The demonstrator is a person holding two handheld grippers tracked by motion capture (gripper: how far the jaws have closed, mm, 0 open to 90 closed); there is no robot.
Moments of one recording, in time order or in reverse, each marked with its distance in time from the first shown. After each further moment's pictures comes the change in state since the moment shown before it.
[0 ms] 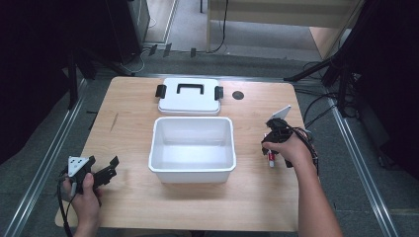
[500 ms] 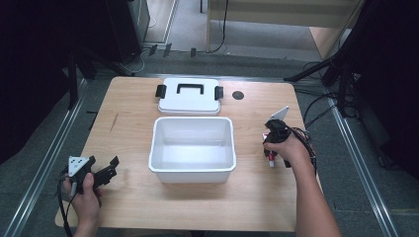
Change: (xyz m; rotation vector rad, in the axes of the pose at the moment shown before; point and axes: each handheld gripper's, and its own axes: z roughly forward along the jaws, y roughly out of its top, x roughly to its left) left arm 0.000 0.000 0.000 0.003 0.000 0.003; right arm 0.000 0.003 0.008 0.043 -0.023 0.002
